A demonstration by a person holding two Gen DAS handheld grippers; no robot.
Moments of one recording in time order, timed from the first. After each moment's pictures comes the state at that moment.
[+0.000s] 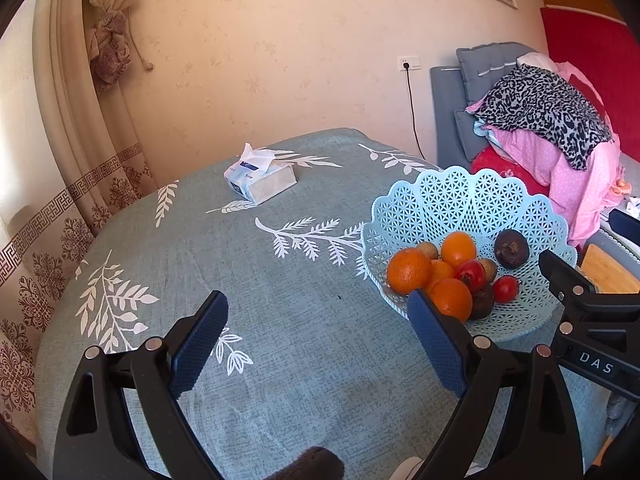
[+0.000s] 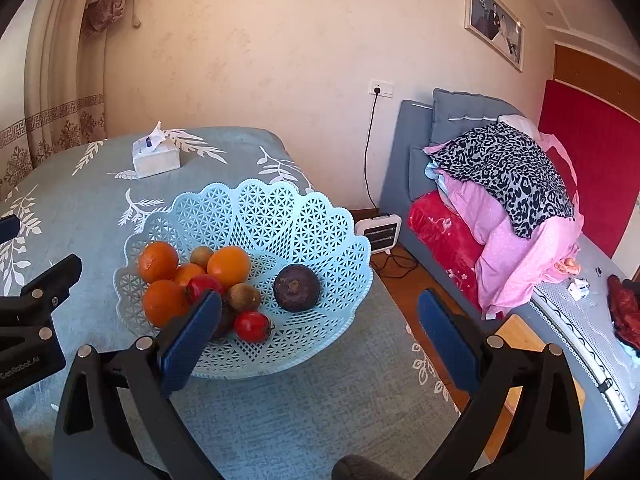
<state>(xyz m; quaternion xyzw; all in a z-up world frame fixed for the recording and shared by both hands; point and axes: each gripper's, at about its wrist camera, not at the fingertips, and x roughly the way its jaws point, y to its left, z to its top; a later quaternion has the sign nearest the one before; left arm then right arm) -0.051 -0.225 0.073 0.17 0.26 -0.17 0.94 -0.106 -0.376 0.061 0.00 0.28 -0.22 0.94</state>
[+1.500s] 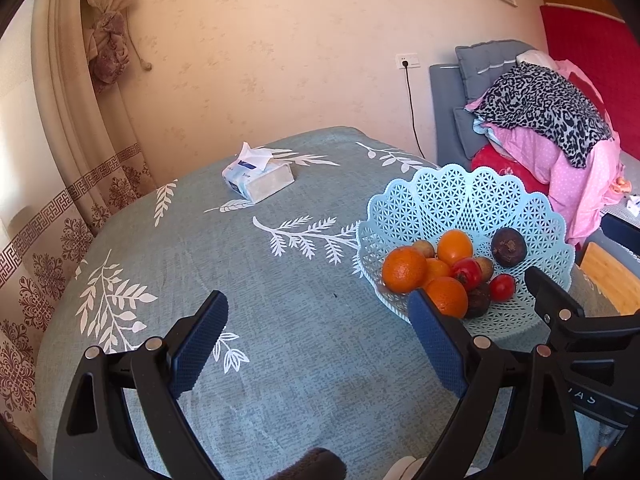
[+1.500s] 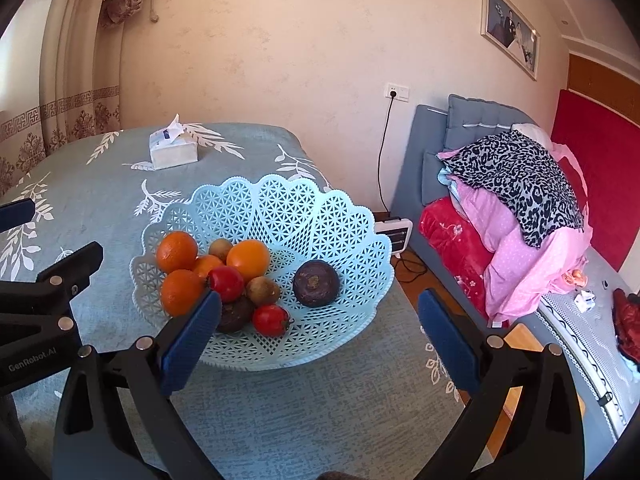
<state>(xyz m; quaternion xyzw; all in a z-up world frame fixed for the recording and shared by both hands) -0.053 -0.228 0.072 0.17 0.26 -0.17 0.93 -0.105 -0.363 0.057 -0.02 0.28 -0.19 0.94</state>
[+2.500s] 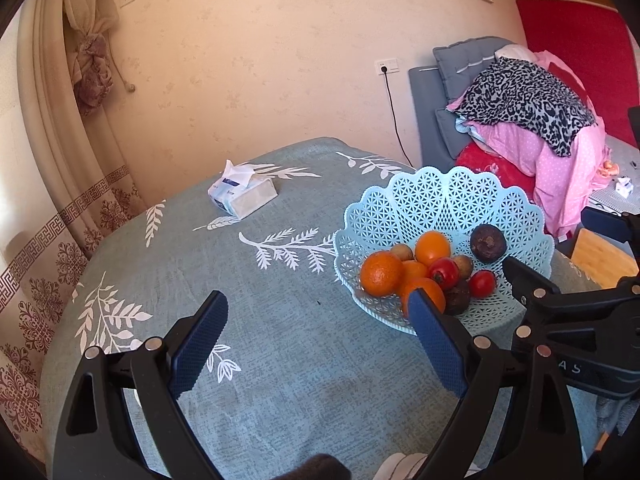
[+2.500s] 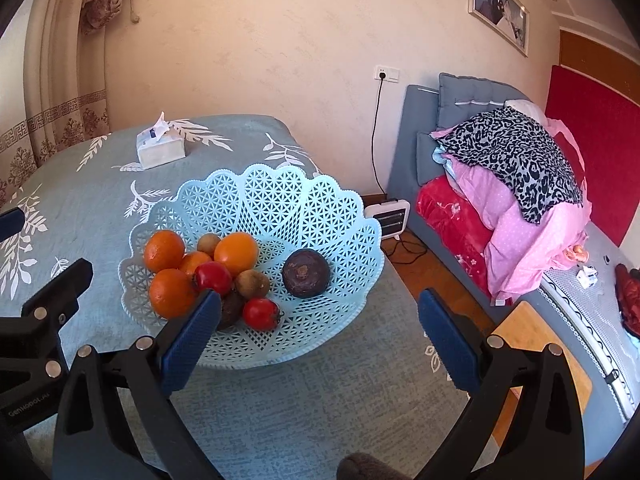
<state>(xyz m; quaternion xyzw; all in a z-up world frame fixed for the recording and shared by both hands) -0.066 -0.239 0.076 0.19 0.24 -0.20 0.93 -0.102 -0.377 0.055 0.02 0.30 -0.20 0.93</state>
